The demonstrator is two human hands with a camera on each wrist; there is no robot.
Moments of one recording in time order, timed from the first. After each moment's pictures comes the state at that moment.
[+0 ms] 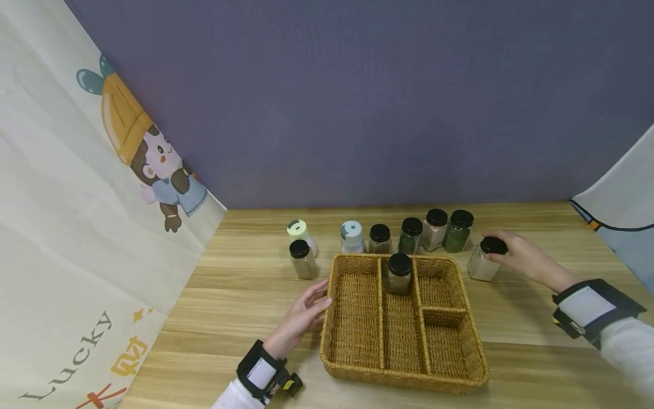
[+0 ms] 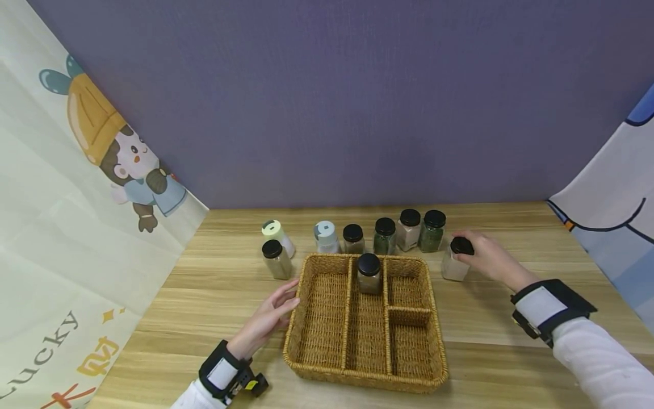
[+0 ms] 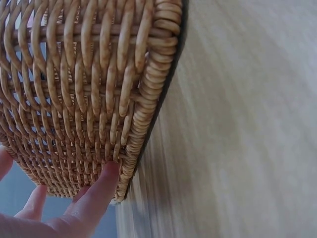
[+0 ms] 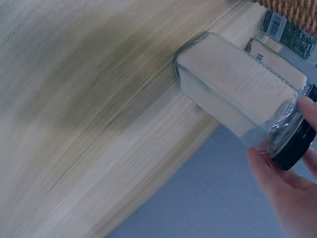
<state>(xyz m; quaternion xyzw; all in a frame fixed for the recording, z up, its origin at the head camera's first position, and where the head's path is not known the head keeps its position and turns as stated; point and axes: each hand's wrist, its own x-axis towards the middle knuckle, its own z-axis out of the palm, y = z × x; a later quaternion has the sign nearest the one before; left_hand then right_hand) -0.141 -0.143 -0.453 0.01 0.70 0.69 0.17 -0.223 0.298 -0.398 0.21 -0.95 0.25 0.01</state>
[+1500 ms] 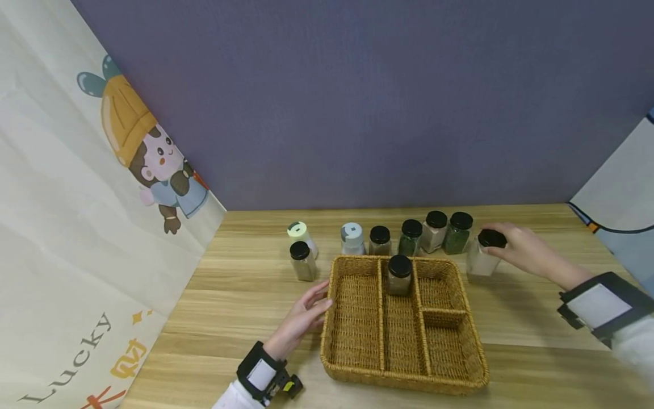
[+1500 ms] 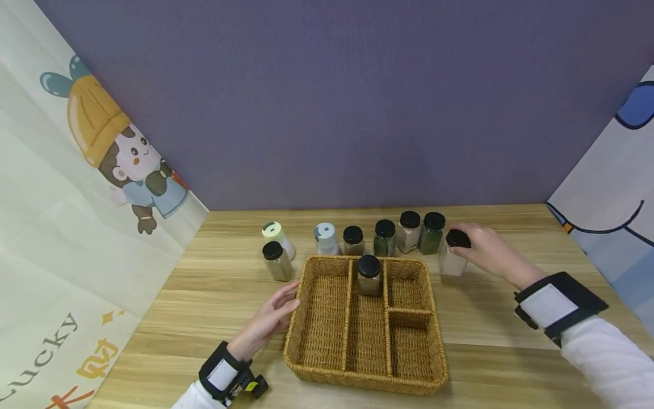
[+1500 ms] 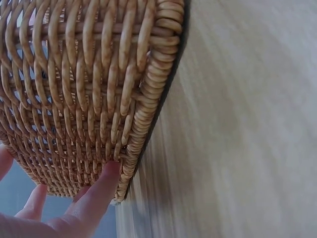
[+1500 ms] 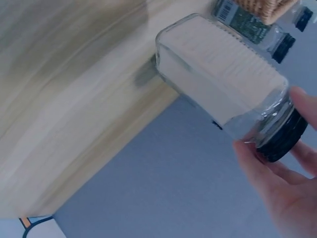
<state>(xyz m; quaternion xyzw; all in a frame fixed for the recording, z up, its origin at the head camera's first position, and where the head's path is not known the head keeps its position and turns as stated) -0.141 -0.144 -0.453 0.00 0.68 0.71 0.18 -0.212 0.283 -0.361 0.25 -0.94 0.21 0.09</state>
